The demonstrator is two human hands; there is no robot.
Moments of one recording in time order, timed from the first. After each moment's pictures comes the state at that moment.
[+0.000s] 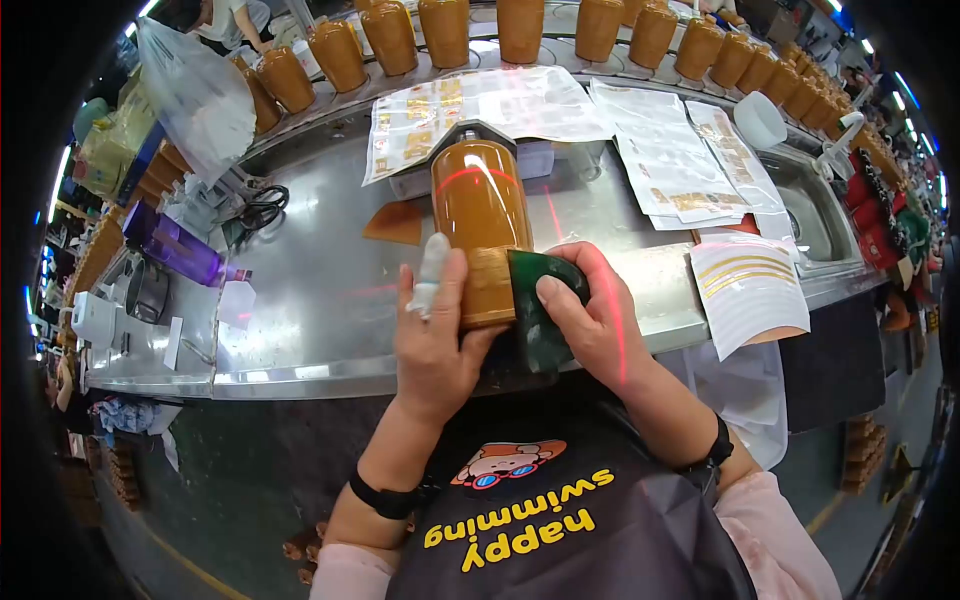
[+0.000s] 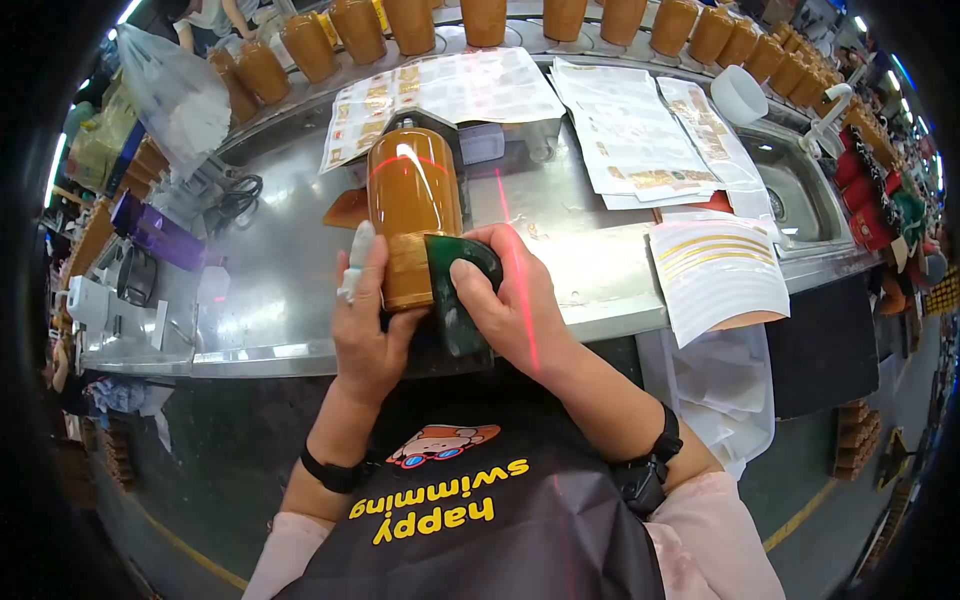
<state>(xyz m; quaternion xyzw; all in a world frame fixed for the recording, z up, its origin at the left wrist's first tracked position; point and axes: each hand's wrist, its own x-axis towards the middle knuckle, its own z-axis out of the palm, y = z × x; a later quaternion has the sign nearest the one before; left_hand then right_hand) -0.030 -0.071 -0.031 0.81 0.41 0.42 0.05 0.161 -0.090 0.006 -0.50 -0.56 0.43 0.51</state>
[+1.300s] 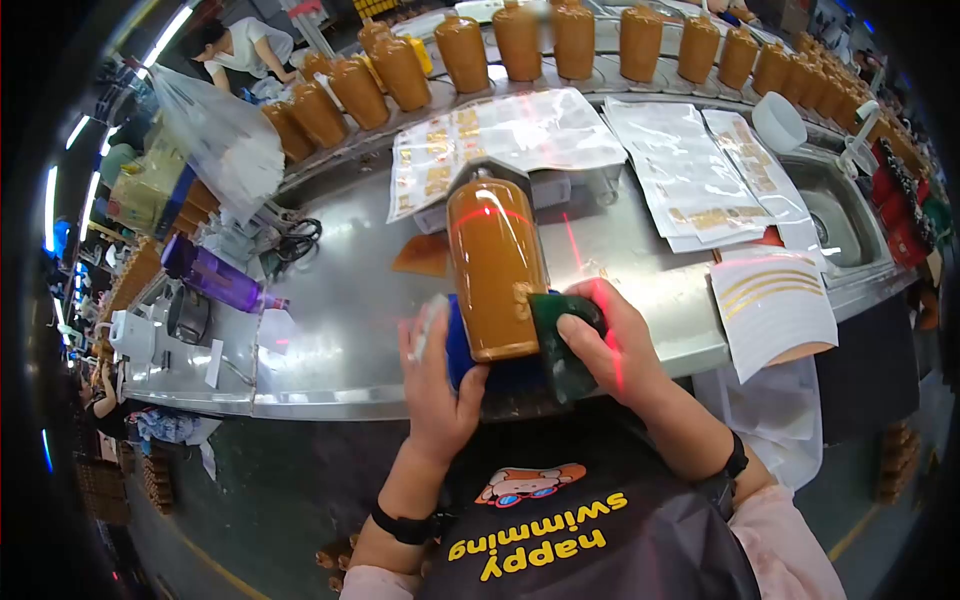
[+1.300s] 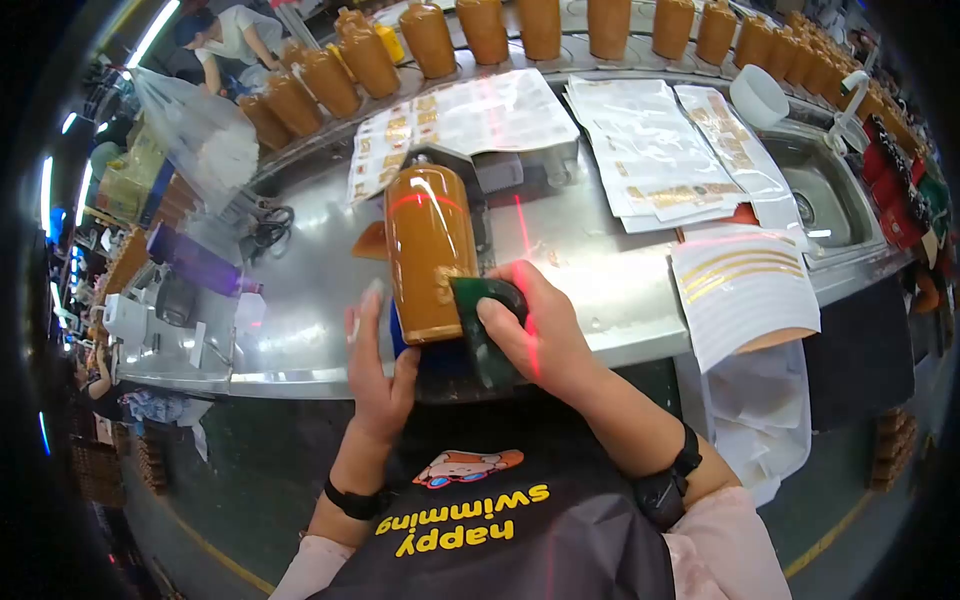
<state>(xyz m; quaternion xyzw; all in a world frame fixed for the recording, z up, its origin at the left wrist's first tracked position) -0.046 -0.084 -0.035 0.79 0.44 0.43 0.06 0.178 -0.087 -0.004 -0.48 -0.55 0.46 0.51</state>
